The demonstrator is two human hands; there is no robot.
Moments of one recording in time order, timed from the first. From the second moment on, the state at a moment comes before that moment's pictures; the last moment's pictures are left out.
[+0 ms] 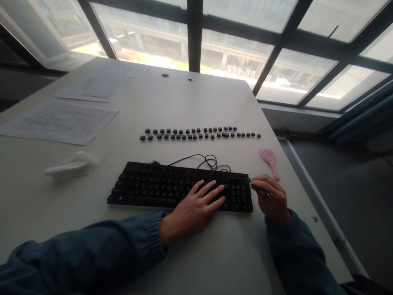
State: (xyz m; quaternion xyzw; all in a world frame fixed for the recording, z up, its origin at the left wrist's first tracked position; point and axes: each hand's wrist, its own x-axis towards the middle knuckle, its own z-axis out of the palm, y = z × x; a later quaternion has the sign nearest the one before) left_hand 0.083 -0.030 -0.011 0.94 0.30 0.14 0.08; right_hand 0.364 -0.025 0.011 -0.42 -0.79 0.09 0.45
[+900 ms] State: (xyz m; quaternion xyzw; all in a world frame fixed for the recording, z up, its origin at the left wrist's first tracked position) left_hand 0.103 -0.014 0.046 0.69 0.34 0.24 0.59; right_hand 0.329 -0.046 0.027 -0.21 -0.79 0.32 0.47
